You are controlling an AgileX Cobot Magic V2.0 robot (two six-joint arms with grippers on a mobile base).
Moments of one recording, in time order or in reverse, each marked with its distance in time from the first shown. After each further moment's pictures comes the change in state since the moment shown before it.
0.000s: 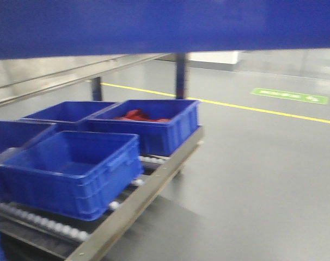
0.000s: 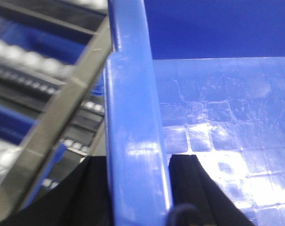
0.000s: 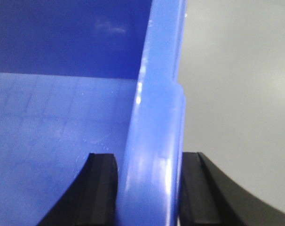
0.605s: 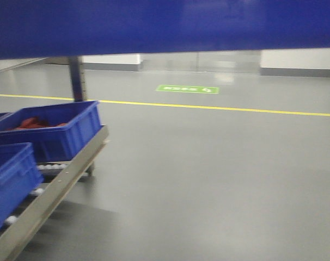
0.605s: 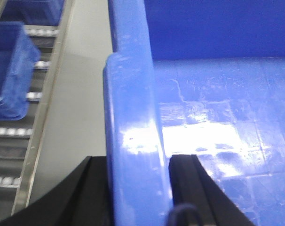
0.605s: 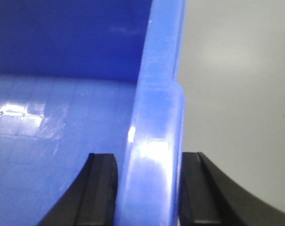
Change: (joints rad) left arm 0.000 0.000 0.000 0.000 0.000 0.000; right arm 0.000 0.000 0.000 0.000 0.000 0.000
